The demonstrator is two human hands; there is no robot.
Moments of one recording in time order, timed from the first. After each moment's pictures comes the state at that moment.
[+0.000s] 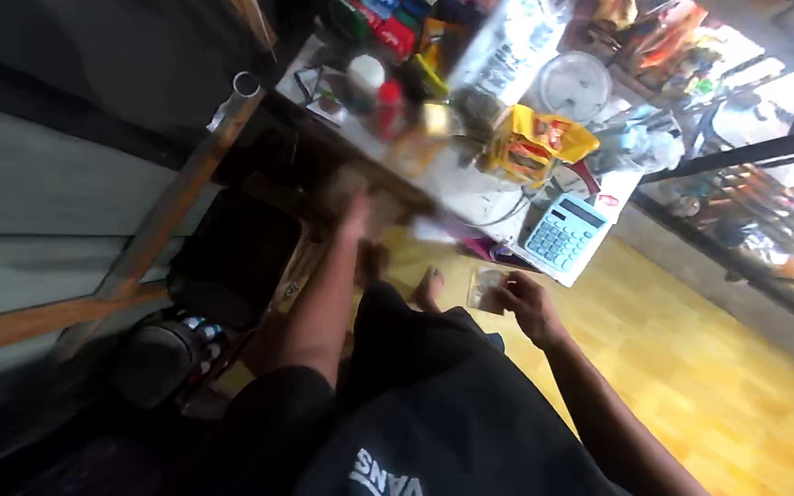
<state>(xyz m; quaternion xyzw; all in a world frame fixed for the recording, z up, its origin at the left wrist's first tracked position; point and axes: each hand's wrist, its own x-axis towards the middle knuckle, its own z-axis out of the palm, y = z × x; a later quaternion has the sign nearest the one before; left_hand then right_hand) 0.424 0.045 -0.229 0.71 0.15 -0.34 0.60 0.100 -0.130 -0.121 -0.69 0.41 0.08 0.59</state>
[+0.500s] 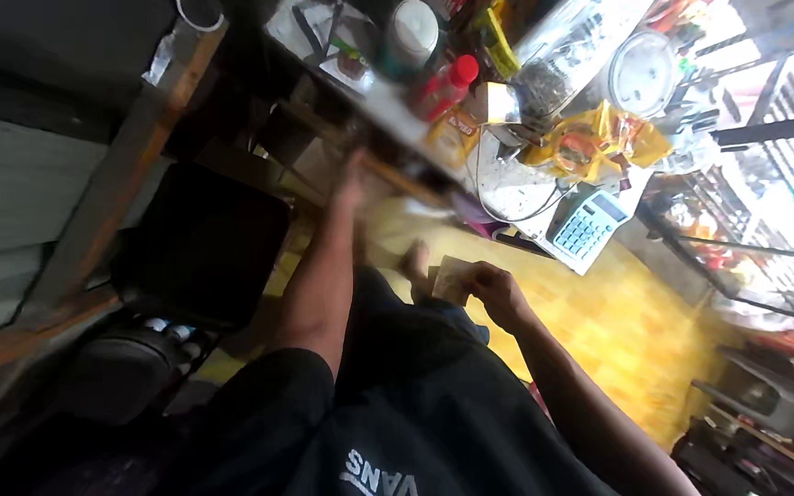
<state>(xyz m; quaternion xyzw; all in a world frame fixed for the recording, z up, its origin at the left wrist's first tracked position) 0.517 0.063 -0.298 0.57 0.25 -0.37 0.69 0.231 -0.038 -0.115 -0.69 0.43 0.19 0.55</state>
